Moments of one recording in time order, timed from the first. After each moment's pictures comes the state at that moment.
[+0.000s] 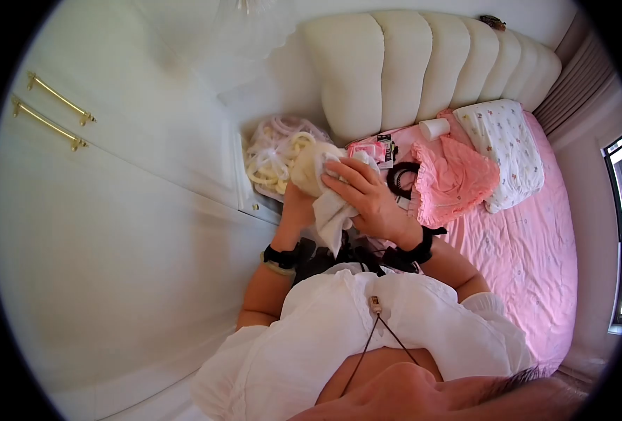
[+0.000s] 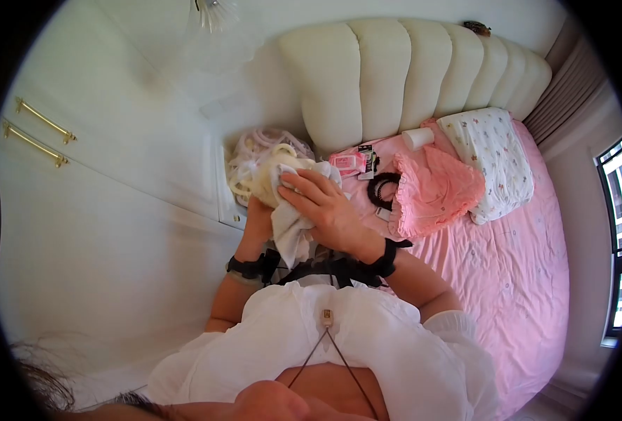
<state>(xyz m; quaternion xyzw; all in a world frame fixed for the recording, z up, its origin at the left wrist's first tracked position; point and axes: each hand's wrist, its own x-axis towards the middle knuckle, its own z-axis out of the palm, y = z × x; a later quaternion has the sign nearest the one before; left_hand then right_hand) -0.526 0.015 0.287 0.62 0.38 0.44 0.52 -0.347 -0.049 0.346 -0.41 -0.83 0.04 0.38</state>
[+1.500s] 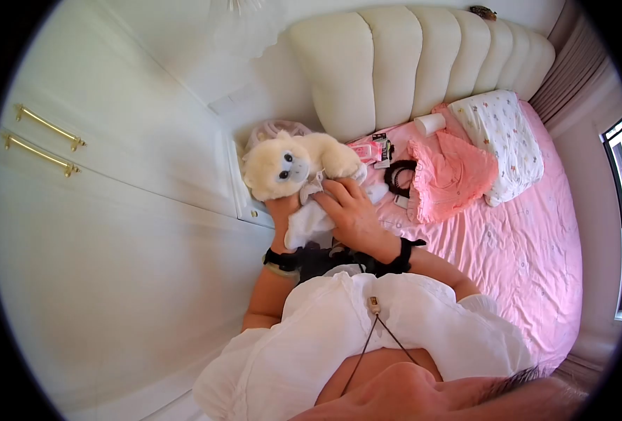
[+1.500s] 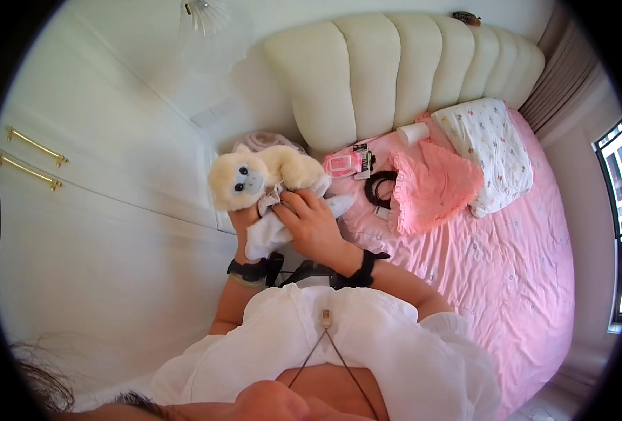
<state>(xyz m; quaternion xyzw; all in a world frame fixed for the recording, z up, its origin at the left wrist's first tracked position) -0.526 0.024 0.279 0.66 0.41 0.52 0.35 -0.373 -0.051 0.310 -0.50 -0.78 0.00 0.38</state>
